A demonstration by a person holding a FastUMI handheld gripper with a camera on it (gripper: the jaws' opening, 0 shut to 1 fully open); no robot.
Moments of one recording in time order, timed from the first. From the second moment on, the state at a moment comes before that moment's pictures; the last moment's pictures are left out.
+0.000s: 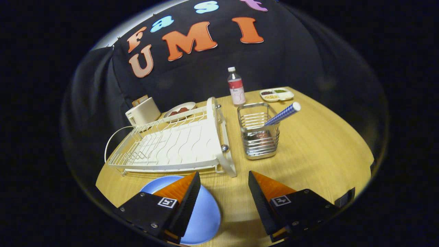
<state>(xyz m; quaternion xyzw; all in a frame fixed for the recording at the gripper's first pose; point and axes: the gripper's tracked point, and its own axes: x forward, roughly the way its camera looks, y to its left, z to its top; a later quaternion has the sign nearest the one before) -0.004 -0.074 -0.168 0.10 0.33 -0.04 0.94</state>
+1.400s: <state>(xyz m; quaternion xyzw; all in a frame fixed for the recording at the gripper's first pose) 0.064 -0.128 -0.088 0.07 0.19 -0.11 0.97</state>
